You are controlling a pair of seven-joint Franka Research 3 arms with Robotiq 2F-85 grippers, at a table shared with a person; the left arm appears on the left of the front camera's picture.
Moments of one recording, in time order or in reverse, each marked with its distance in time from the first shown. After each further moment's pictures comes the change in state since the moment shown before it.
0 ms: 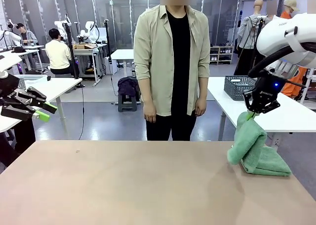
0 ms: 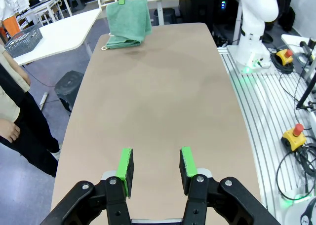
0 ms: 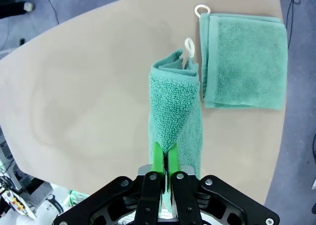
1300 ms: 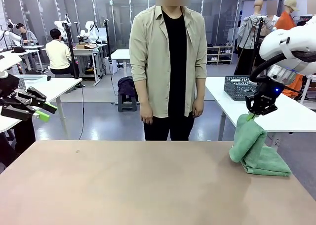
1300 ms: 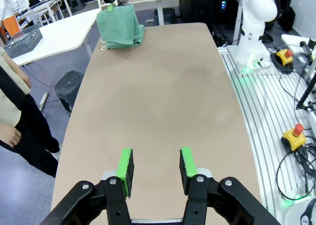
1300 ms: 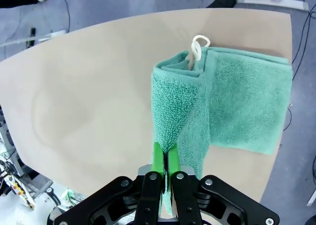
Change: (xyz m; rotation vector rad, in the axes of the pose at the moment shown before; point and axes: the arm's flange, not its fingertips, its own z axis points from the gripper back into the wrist) left arm 0.000 0.000 0.000 0.000 0.000 0.000; right arm 0.075 -0.048 -0.032 0.086 0.047 0.059
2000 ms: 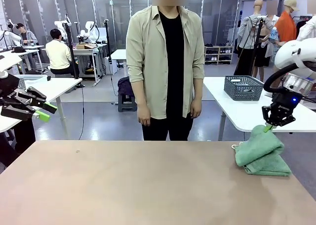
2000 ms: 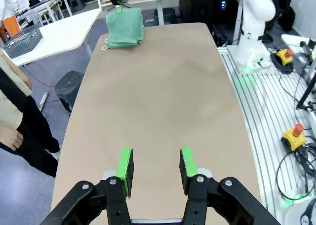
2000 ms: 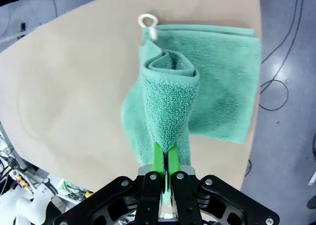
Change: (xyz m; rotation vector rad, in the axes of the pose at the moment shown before) left arm 0.000 0.000 0.000 0.000 0.000 0.000; right arm 0.006 -0.081 -0.017 -0.025 0.119 -0.061
